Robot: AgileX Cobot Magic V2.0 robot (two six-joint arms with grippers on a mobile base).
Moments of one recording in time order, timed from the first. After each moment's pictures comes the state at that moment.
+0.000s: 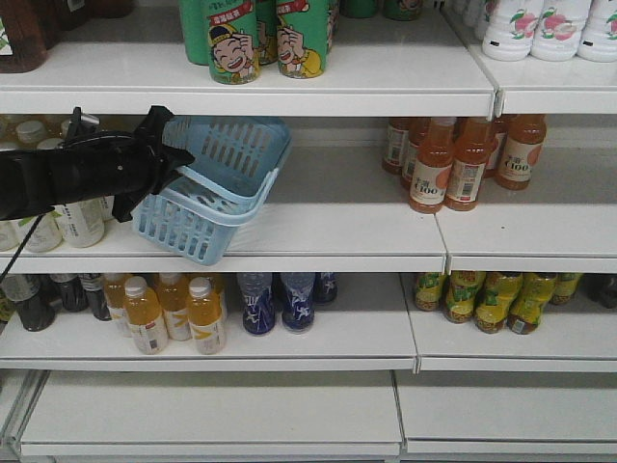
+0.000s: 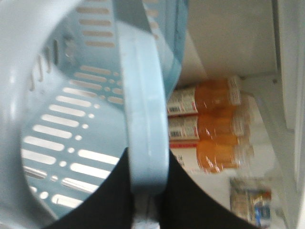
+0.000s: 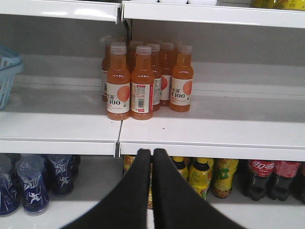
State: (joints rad) left arm -0.04 2.01 -1.41 -1.73 0.49 0.62; right arm -0.03 -0.01 0.03 -0.19 0.14 0.13
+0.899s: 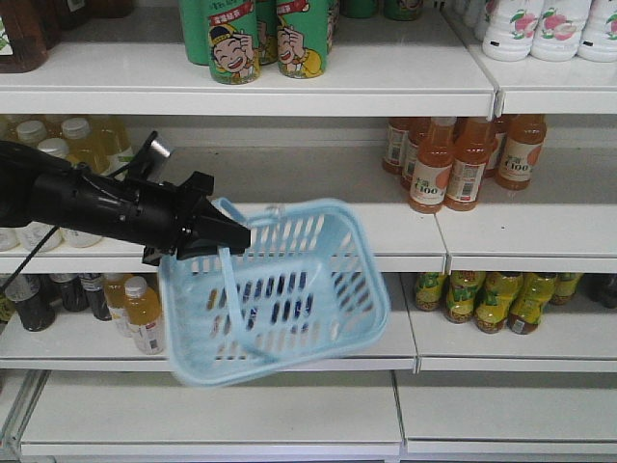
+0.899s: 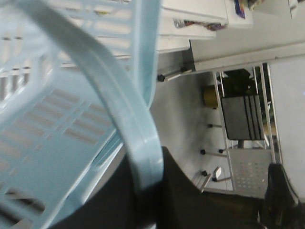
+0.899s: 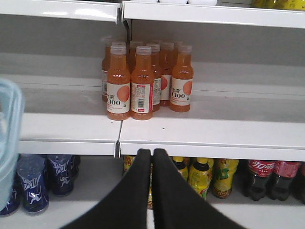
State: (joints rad) left arm -0.10 1.85 -1.28 -1.26 1.10 0.59; right arm -0.03 -0.01 0.03 -0.19 0.14 0.13
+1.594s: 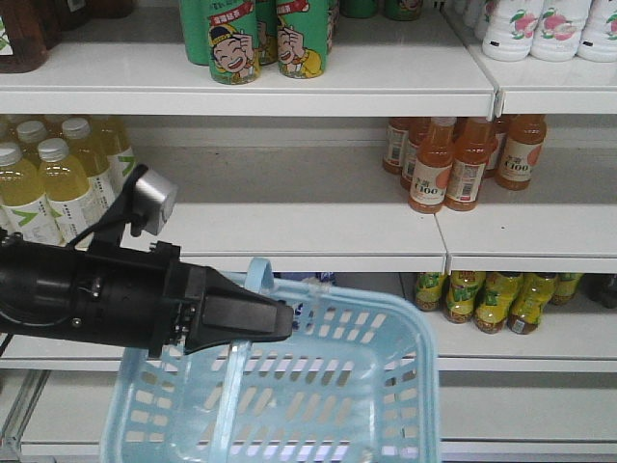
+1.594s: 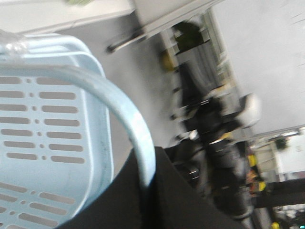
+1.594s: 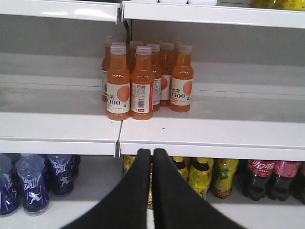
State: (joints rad) left arm -0.32 1.34 -0.86 -1.47 1.08 0.72; right arm -0.03 -0.01 0.03 -0.19 0.14 0.13
